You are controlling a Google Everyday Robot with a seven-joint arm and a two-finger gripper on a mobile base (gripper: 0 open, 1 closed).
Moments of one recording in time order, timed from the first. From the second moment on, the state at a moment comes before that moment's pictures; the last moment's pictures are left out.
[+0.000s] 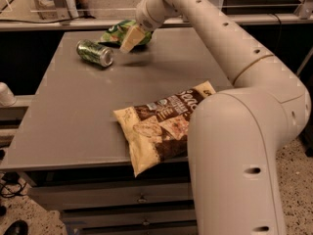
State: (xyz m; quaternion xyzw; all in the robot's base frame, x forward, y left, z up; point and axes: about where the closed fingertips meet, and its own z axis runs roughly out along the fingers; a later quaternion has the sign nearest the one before) arm 0.834 0.072 0.901 -0.59 0.67 0.07 0.44
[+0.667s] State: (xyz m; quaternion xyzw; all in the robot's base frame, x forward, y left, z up) arm 0.843 0.059 0.885 -0.59 0.68 0.06 0.43
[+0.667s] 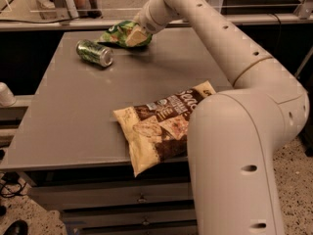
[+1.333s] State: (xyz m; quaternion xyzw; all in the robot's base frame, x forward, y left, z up) arm 0.833 0.045 0.883 -0.59 0.68 0.06 0.43
